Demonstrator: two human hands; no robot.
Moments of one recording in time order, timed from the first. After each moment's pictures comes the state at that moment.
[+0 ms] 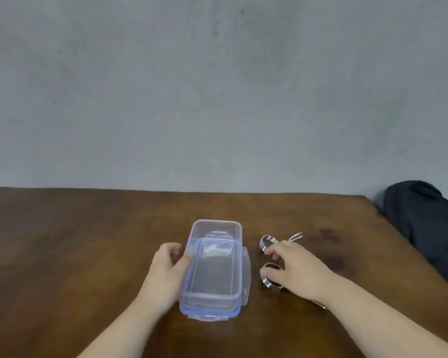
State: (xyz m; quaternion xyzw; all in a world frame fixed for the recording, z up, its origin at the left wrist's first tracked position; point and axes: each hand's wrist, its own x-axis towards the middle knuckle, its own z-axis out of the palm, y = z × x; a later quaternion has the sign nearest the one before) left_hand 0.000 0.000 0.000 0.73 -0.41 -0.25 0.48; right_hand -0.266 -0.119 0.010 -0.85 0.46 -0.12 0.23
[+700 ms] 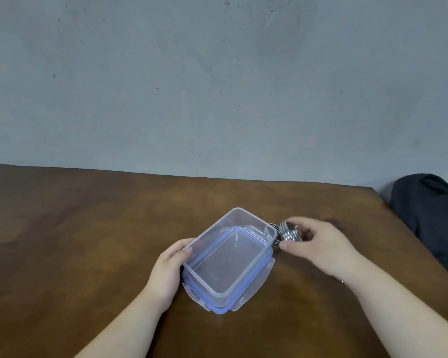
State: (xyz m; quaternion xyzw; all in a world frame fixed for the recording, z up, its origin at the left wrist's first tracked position) left_hand 0.009 -0.005 -0.035 0.58 -0.36 -0.43 0.60; right_hand -0.284 -0.129 0.033 -0.76 0.49 -0.27 0.33
